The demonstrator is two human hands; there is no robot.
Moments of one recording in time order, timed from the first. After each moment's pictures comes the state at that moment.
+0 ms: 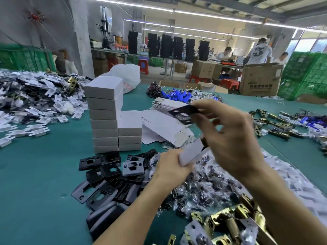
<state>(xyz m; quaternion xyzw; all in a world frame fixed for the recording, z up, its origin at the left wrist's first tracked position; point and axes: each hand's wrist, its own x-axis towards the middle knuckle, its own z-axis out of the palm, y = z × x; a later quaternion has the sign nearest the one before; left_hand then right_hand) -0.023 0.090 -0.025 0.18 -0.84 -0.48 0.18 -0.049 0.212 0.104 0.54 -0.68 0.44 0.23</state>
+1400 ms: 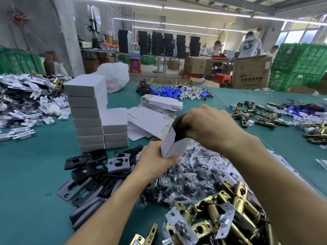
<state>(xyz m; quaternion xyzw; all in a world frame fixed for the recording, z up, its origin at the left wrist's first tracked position) -0.017 0.087 -0.016 0.14 -0.83 -0.50 0.20 -0.088 0.222 0.113 0.47 -0.87 0.01 0.14</state>
